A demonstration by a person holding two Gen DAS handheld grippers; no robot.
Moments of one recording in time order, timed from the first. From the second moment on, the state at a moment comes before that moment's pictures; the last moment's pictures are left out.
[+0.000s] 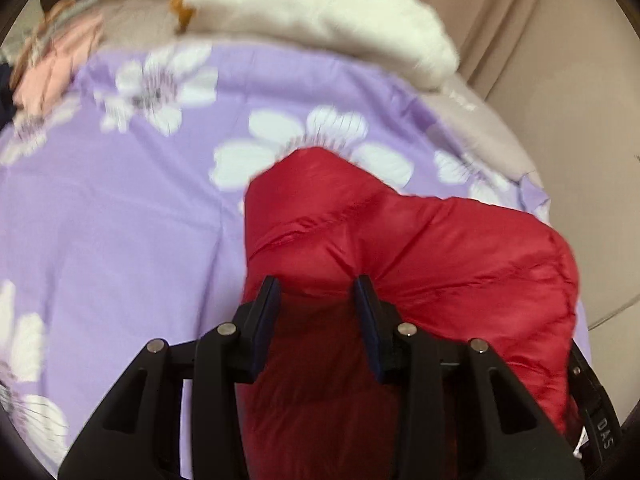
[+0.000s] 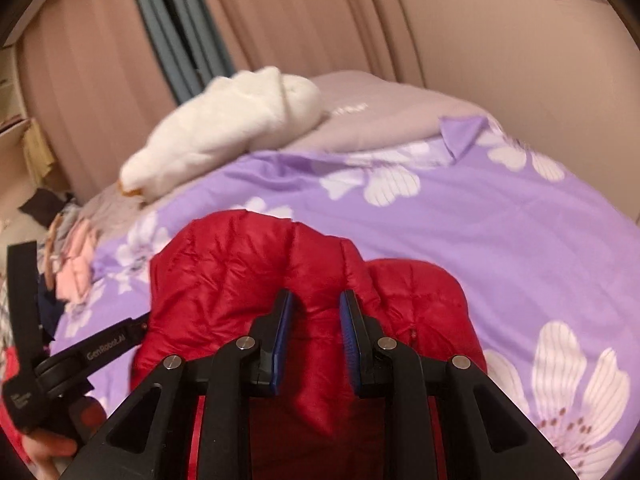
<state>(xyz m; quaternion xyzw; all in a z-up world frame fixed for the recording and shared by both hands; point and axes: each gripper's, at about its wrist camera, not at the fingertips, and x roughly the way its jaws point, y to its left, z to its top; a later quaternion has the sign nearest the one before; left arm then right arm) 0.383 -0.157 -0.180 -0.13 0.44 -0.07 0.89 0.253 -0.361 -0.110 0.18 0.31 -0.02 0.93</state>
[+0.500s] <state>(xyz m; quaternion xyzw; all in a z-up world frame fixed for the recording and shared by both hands) 0.398 -0.182 -0.208 -0.10 0.40 -0.04 0.91 0.285 -0.369 -0.150 0.18 0.33 -0.05 0.93</state>
